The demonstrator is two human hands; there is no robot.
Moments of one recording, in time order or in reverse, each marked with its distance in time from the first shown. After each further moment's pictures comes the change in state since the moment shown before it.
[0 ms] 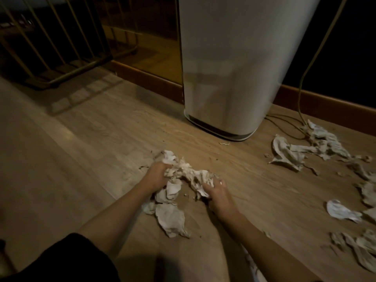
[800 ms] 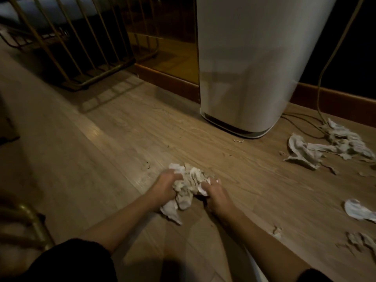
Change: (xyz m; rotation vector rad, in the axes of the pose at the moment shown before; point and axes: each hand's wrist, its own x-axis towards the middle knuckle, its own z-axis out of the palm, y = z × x) left_hand -0.071 -0.011 0.012 -0.090 0.096 0.177; right_hand -0.012 -0.028 0.023 0.184 -0.018 -0.122
